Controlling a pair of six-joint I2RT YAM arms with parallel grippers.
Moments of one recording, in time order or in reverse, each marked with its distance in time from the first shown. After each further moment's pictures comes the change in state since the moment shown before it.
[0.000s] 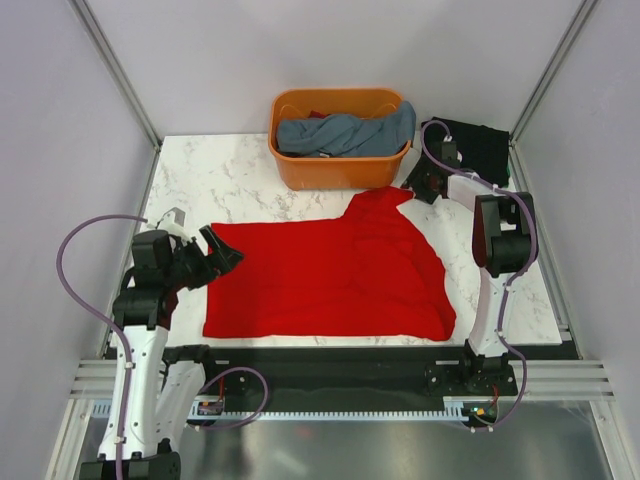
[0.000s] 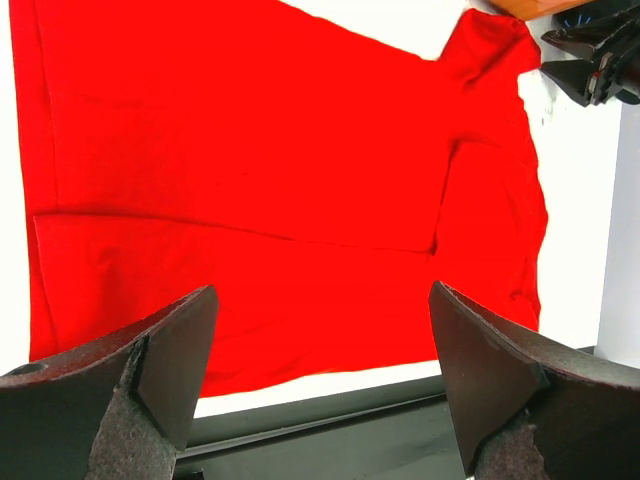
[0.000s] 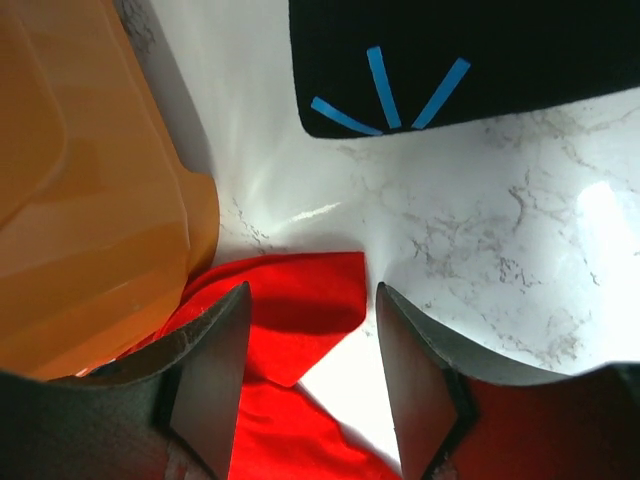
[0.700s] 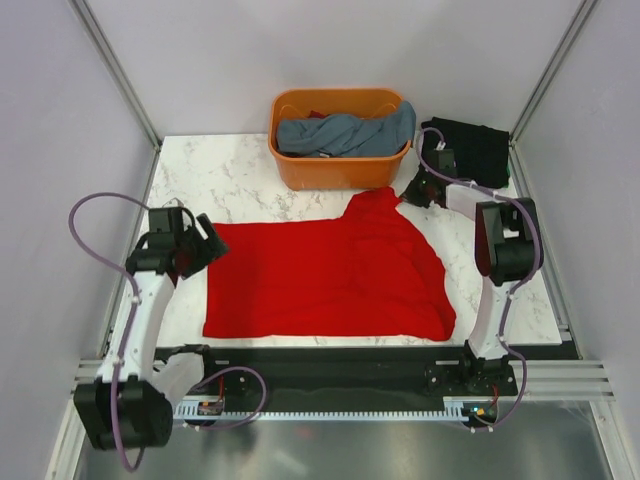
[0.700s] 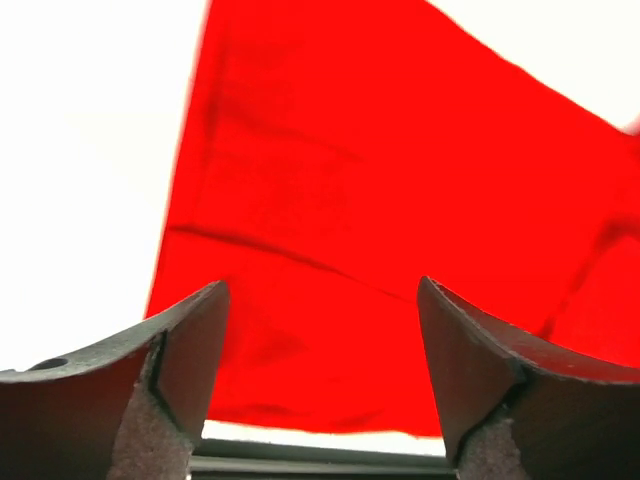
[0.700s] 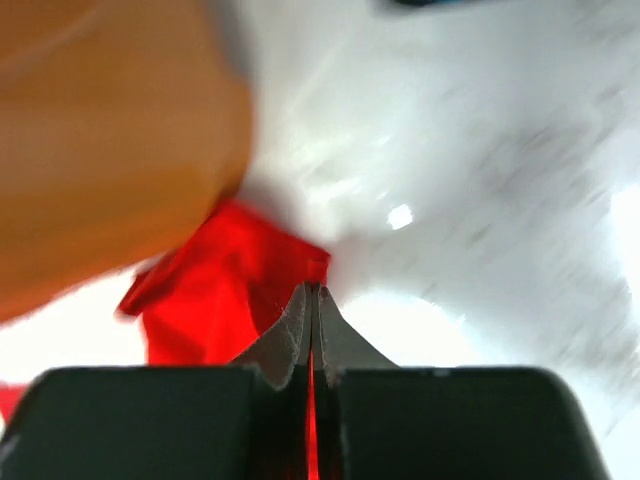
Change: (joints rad) left arm 0.003 0.284 0.030 0.051 -0.253 -0.006; right arm 0.026 -0.074 -0.138 0.096 -0.079 -0.003
